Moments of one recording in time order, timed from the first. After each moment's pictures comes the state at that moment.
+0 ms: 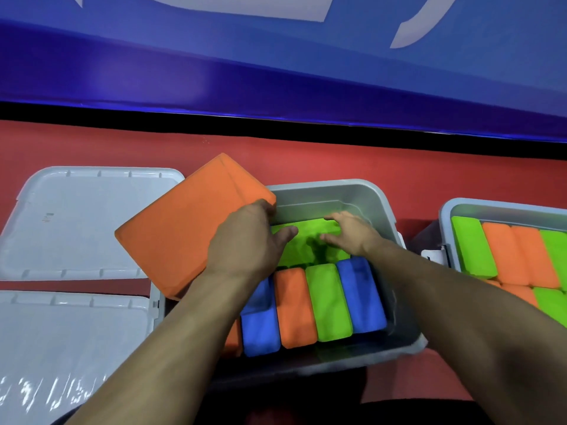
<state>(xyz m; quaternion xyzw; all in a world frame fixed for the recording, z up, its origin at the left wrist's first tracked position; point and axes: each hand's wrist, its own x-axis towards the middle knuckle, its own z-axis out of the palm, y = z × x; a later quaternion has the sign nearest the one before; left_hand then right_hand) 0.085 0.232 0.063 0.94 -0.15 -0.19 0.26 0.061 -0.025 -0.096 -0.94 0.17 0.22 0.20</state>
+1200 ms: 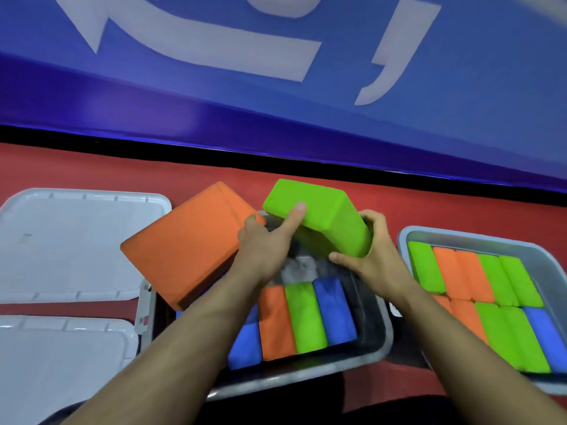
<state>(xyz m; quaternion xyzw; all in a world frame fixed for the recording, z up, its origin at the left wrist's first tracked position) 0.062 0.206 0.093 0.77 0.04 -0.29 0.57 -0.033 -0.004 0.048 -0.88 0.16 -0.11 0.44</state>
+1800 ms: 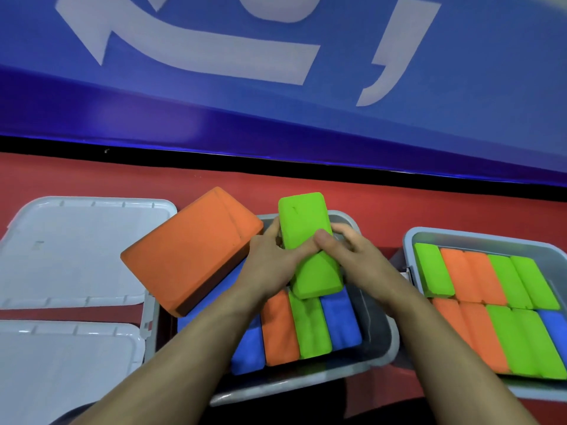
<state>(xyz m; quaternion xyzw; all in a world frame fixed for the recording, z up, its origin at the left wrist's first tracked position) 0.059 0.197 0.054 0.71 -0.10 -0.29 0.64 -0.024 0.051 0.100 -0.75 0.21 0.04 0.63</state>
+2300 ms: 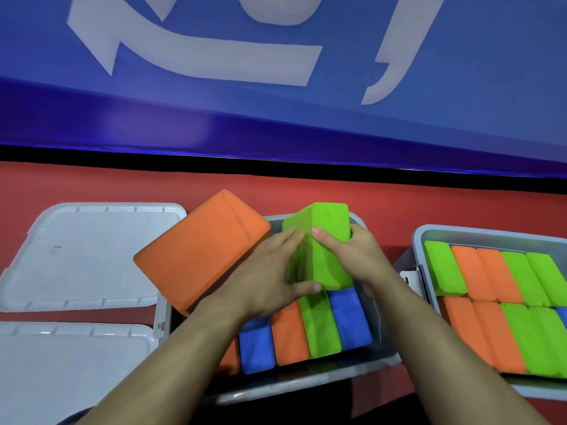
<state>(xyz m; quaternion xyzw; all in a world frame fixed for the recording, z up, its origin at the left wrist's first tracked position) 0.065 0.233 0.060 0.85 -0.39 -0.24 0.27 0.002 0.046 0.063 -0.76 0.32 -0.02 0.56</state>
